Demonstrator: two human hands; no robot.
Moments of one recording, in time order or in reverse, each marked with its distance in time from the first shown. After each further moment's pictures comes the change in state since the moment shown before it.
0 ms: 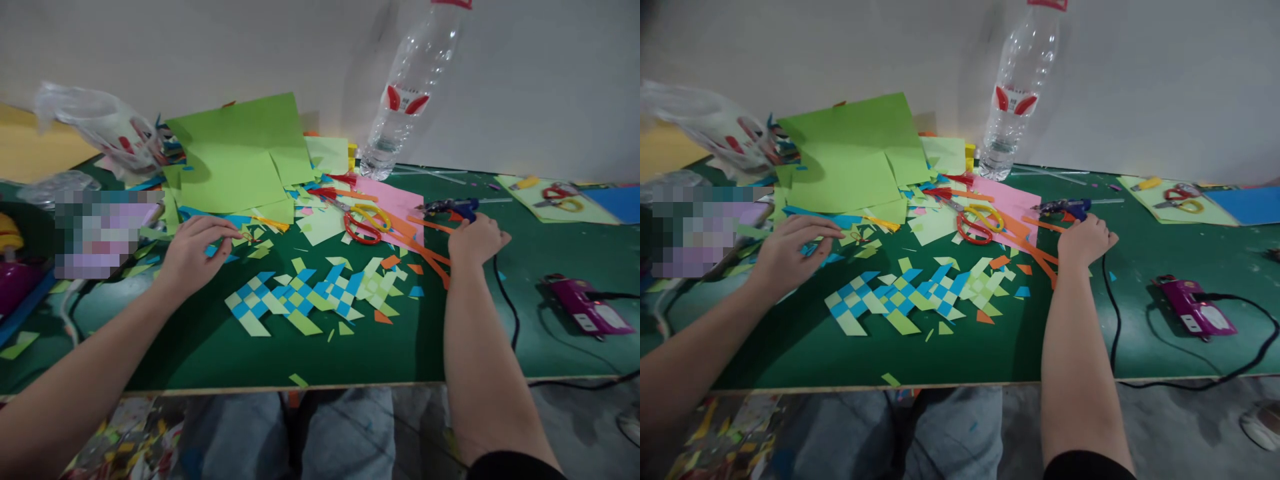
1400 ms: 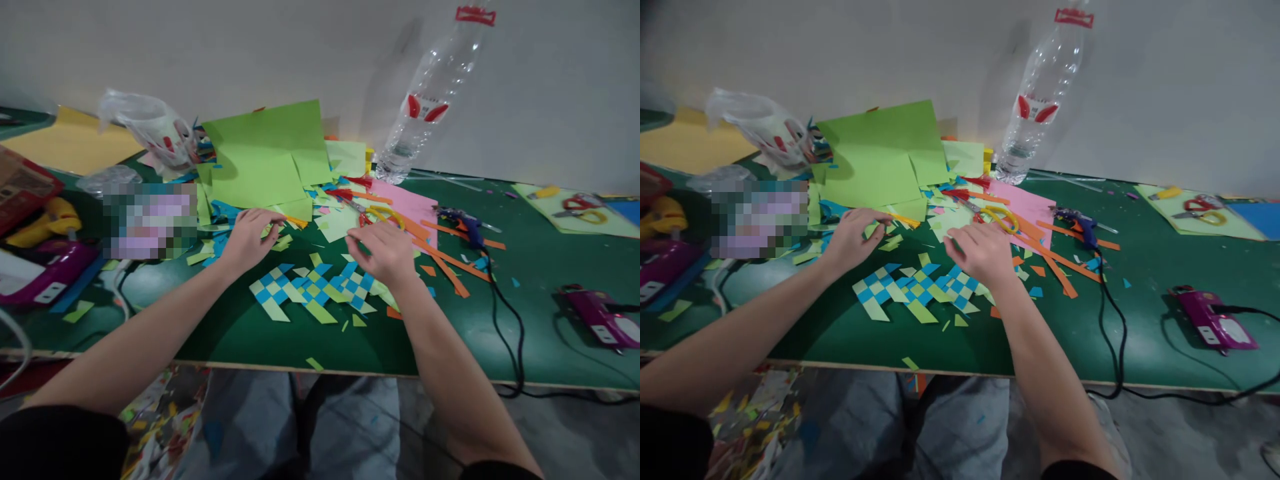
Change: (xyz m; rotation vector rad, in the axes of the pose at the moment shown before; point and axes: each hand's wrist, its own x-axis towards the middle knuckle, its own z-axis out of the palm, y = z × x) left_hand 0.016 0.015 0.031 -0.047 -0.019 -0.058; right_hand -0.130 -0.152 -0.091 0.590 -0.199 -1.168
